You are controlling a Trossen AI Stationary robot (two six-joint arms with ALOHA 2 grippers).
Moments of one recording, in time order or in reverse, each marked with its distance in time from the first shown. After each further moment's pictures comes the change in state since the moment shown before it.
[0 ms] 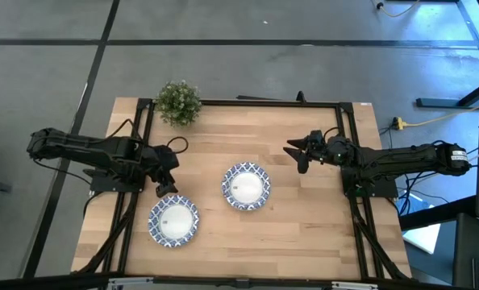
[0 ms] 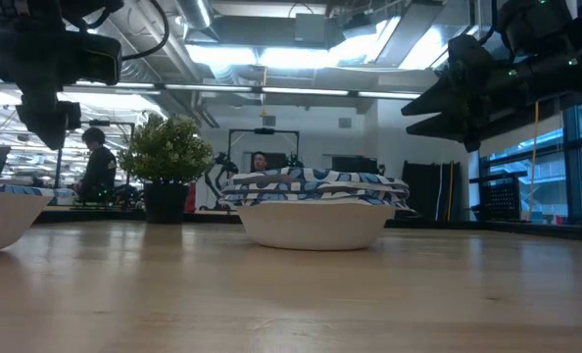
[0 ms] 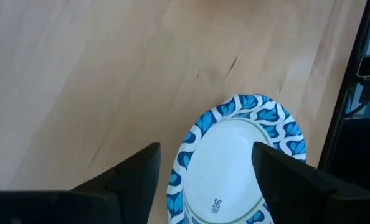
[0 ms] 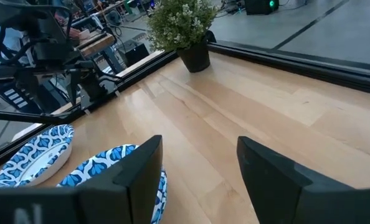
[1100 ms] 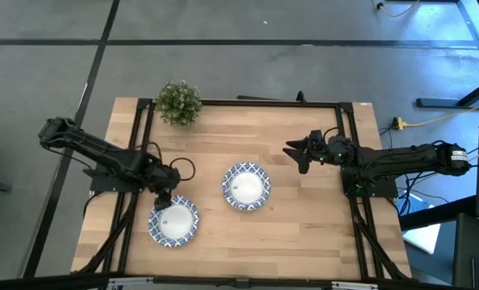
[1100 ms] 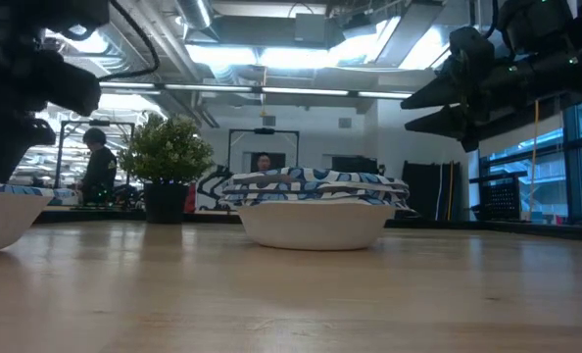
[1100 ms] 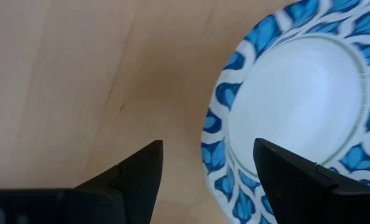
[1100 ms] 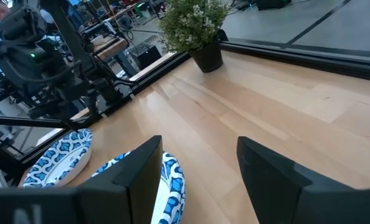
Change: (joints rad) left arm -0.246 0.231 0.000 -0.074 -0.116 -0.087; right arm 0.000 0.000 0.000 0.024 -0.046 0.057
